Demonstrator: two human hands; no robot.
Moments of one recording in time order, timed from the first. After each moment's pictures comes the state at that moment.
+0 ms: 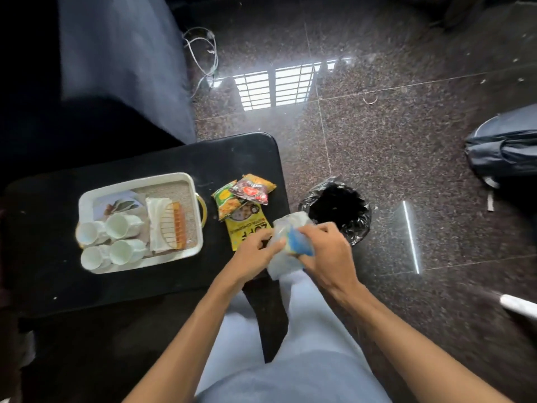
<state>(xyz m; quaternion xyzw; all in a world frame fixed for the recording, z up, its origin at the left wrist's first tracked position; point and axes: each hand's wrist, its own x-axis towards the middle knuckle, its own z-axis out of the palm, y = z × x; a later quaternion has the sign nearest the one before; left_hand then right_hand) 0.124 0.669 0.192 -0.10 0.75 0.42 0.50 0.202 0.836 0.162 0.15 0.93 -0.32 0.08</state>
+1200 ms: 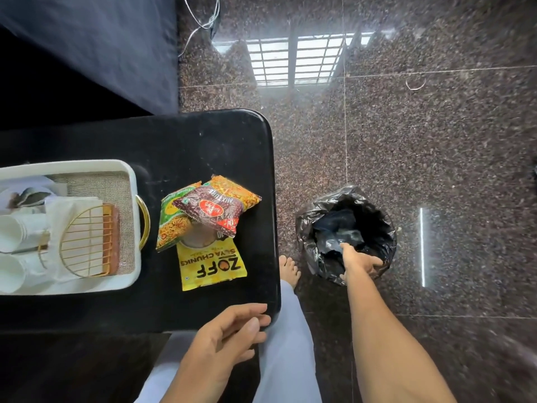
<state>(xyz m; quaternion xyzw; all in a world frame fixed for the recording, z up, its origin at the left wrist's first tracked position) 0.154 0.698 0.108 -0.33 0.66 0.46 0.49 0.165 0.940 -0.152 0.72 0.52 -0.44 0.17</state>
